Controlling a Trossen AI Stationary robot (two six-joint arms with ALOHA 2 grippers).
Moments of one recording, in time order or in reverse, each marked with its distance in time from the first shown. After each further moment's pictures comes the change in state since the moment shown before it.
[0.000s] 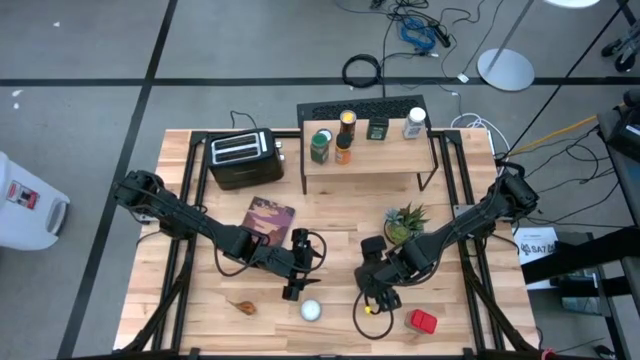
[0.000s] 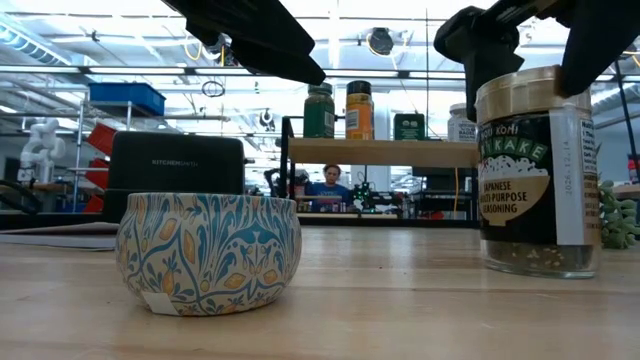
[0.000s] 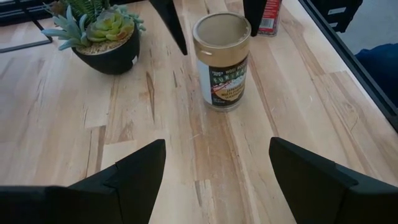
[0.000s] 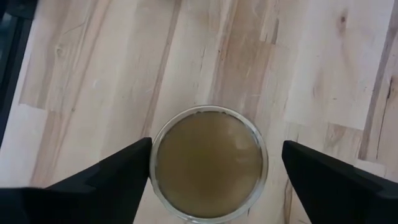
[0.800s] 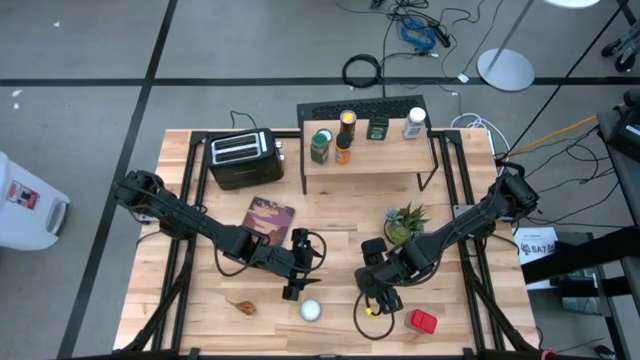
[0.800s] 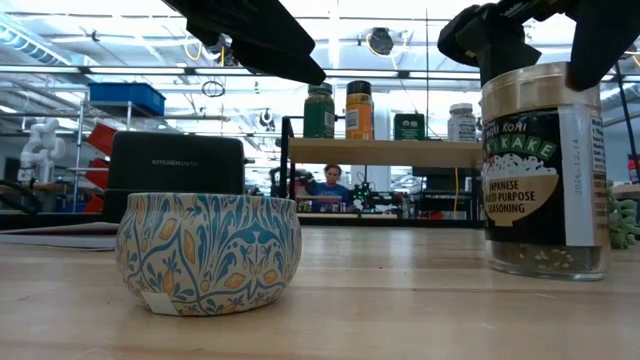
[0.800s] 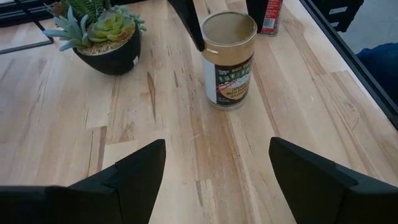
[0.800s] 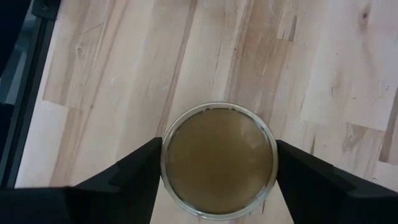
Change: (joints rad) left arm 0.000 0.000 0.000 0.000 -0.003 0.003; right arm 0.000 -0.001 0.001 0.003 -0.050 0.008
